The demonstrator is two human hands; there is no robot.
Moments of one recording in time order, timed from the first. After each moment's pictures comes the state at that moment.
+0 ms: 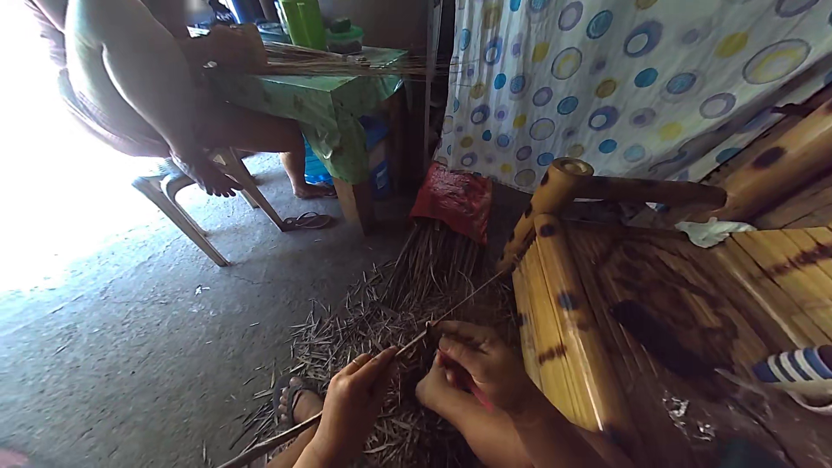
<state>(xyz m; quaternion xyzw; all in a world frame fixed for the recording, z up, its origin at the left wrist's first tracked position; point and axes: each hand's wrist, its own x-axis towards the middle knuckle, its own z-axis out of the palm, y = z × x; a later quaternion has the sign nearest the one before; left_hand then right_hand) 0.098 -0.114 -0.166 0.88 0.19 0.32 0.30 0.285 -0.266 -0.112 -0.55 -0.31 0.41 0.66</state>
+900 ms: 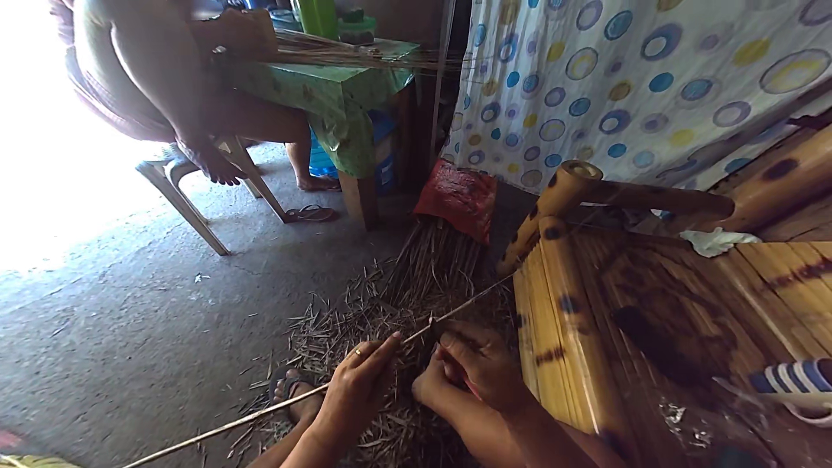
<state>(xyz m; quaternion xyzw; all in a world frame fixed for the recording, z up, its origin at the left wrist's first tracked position) 0.101 -0.106 -0.169 0.89 0.12 0.34 0.29 0.280 -0.261 -0.127 -0.56 -0.36 0.32 0.68</state>
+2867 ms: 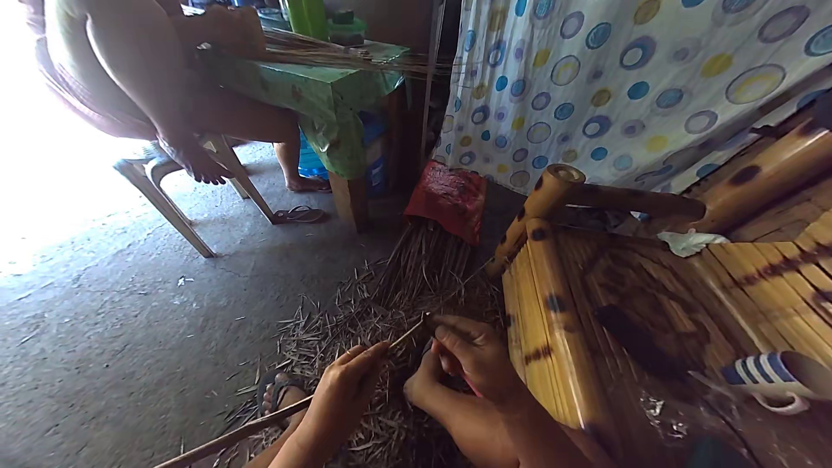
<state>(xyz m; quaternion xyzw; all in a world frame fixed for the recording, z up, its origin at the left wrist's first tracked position) 0.097 -0.105 -0.158 0.88 0.16 0.28 0.34 0.286 -0.261 -0.121 -0.59 -0.31 0.34 0.67</state>
